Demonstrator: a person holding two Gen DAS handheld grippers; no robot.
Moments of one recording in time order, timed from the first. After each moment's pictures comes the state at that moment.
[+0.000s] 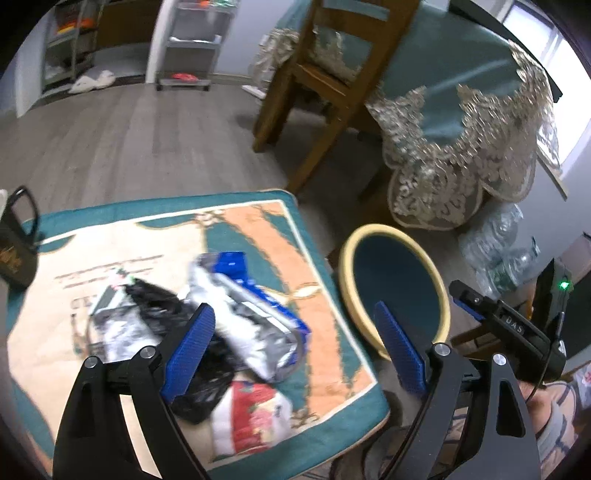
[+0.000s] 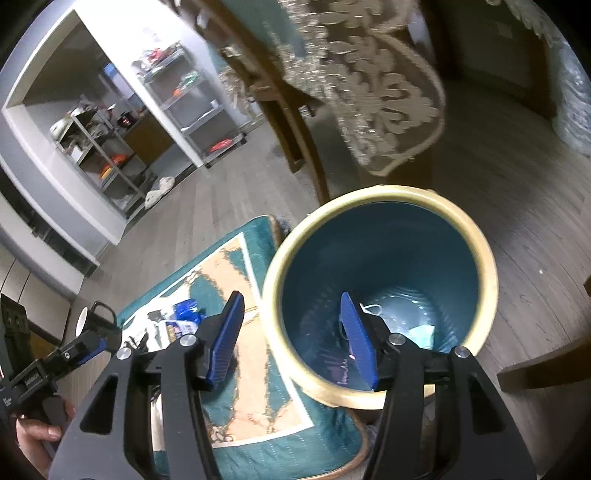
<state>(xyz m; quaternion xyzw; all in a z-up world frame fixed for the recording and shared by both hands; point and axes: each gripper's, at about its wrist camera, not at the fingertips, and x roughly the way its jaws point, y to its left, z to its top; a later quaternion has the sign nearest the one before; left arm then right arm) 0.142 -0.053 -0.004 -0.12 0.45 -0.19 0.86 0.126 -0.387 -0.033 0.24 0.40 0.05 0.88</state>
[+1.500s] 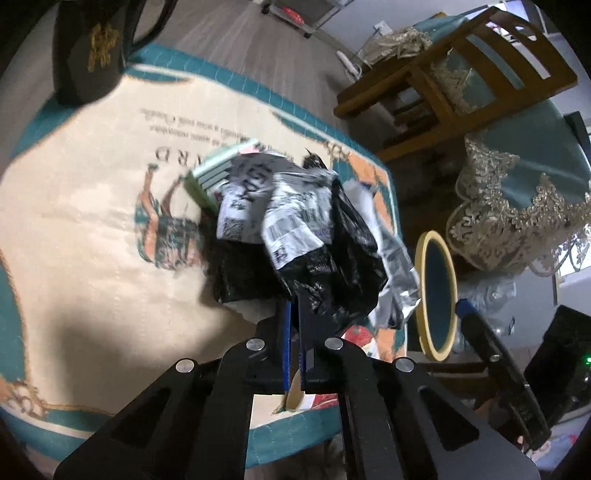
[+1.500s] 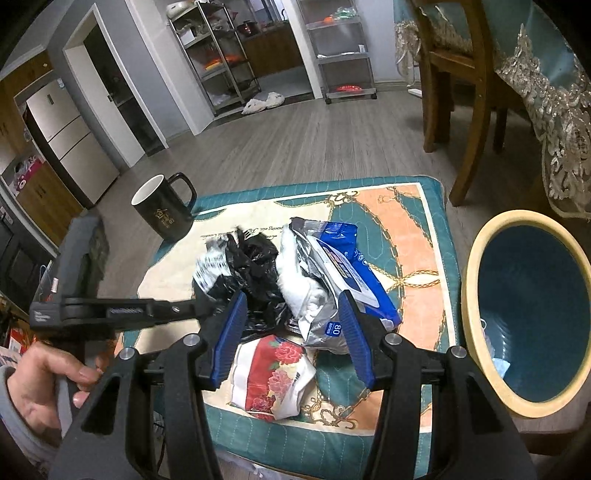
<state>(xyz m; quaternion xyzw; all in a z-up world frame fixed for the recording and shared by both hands) 0.112 0.076 -0.095 -0.31 0.53 -0.12 0.78 0.124 -0.194 -0.035 0.06 0.44 0.24 0.86</state>
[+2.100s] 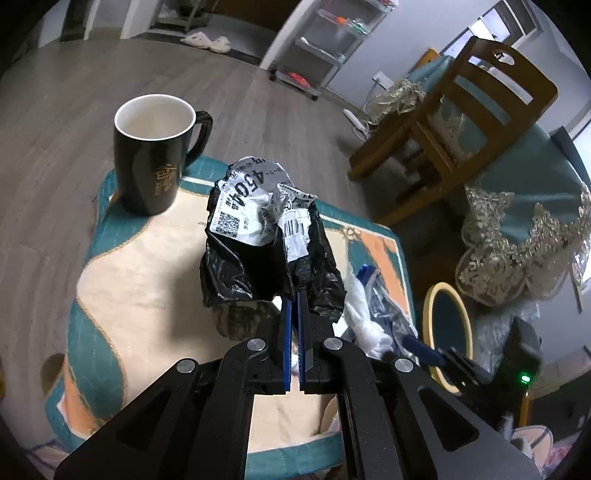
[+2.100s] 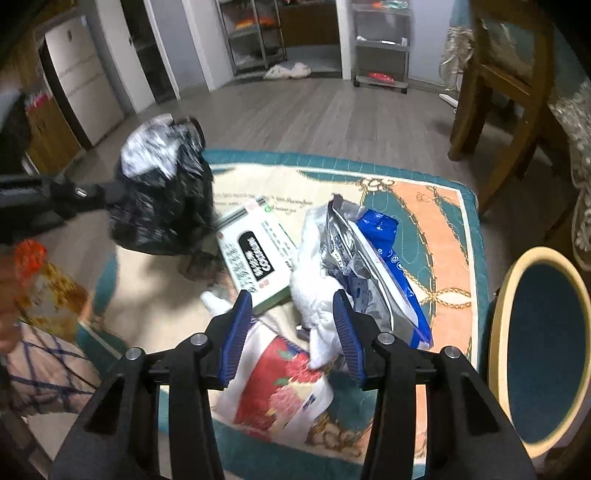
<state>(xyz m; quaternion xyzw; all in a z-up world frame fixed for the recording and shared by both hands) 0.104 0.124 -0.029 -0.26 0.45 -0.05 0.85 0.145 -0.128 -0.074 -0.08 0.47 0.26 0.84</state>
